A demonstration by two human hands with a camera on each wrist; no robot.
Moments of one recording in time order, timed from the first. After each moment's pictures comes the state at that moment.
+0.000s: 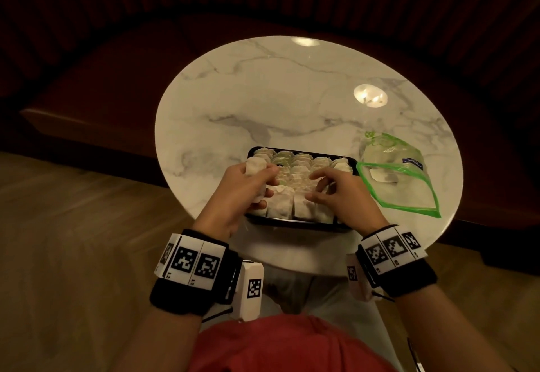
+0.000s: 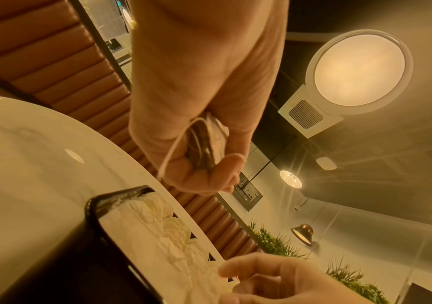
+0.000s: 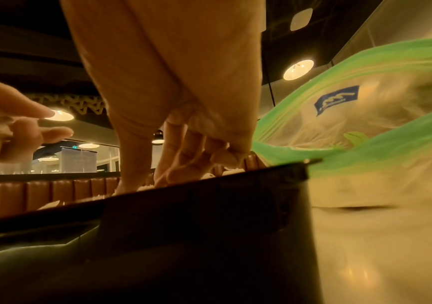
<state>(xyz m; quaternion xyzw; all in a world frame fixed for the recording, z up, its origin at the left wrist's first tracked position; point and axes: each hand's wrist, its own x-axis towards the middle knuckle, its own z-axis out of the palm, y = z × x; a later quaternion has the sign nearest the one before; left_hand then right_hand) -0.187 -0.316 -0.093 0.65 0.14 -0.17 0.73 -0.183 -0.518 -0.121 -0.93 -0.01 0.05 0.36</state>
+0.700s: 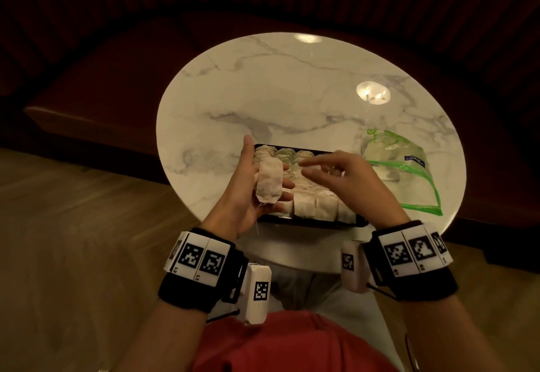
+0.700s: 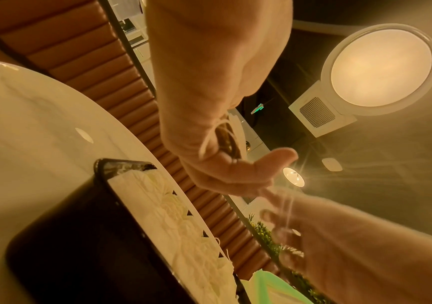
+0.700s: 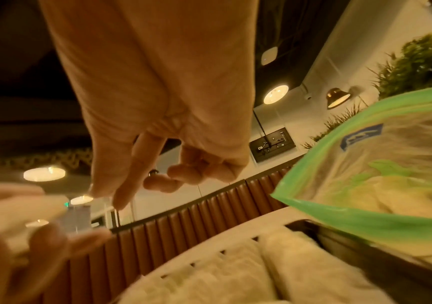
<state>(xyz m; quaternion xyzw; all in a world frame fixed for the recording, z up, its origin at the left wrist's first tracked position) -0.191 -0.322 -0.082 0.52 0.15 -0.27 0.80 -0.187 -0.508 -0.075 -0.90 -0.07 0.03 0.42</state>
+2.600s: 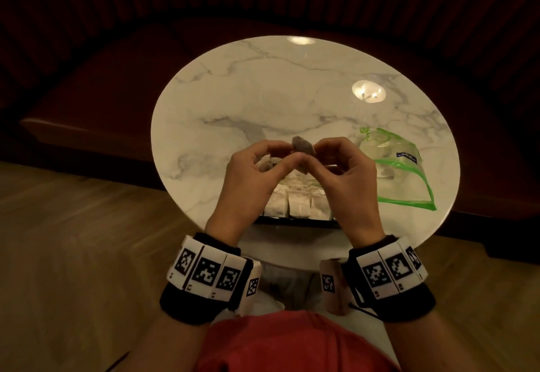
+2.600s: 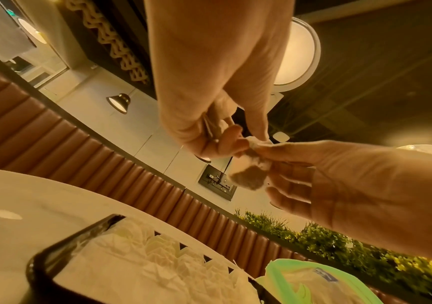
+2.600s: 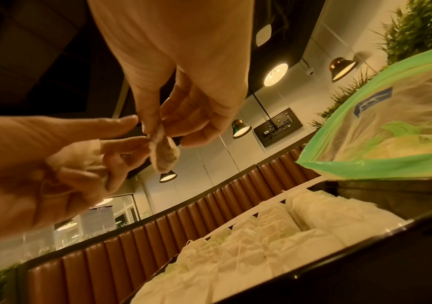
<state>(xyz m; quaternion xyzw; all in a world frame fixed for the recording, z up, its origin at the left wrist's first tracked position) -0.200 -0.335 -0.069 0.70 -0.06 0.01 0.71 -0.208 -0.484 -0.077 -0.77 -0.04 -0.17 0.61</state>
